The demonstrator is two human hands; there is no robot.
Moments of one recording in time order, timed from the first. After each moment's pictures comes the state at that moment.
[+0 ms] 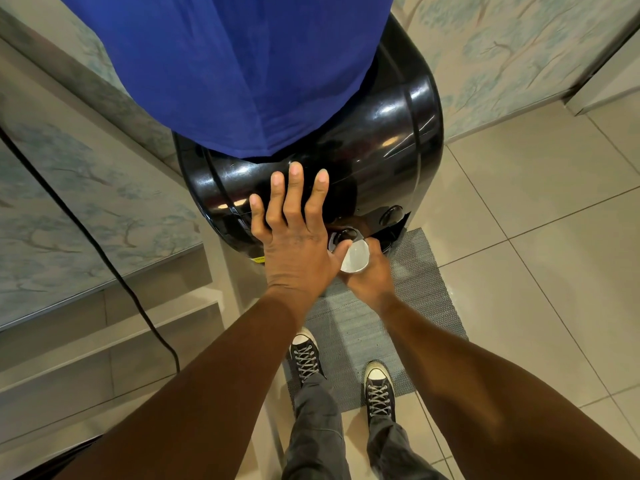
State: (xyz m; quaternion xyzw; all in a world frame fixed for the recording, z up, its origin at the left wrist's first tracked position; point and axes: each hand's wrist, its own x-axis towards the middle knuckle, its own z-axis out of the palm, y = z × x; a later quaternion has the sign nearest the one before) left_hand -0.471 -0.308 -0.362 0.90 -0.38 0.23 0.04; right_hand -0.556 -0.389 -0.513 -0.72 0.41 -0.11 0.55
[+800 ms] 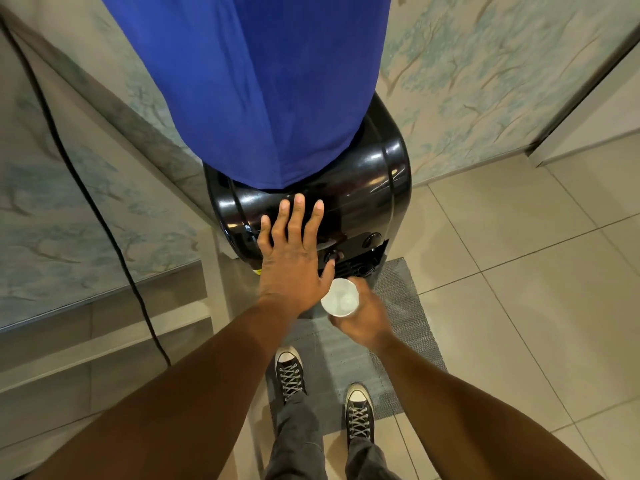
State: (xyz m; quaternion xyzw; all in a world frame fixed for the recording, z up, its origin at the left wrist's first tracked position) left_hand -0.481 -0.292 -0.324 0.91 -0.41 0.05 0.01; right_hand -0.612 -0.374 -0.457 -0.80 0.33 -0.05 0.51
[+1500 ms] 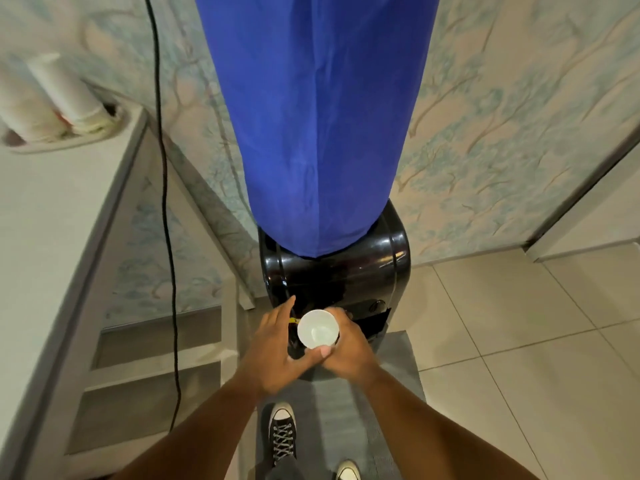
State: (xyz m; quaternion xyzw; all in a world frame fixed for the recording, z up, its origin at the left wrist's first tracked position) left_hand -0.504 -0.198 -0.267 0.88 -0.32 -0.16 0.29; right_hand -0.581 -0.357 -0.319 -0.82 0.21 -0.03 0.53
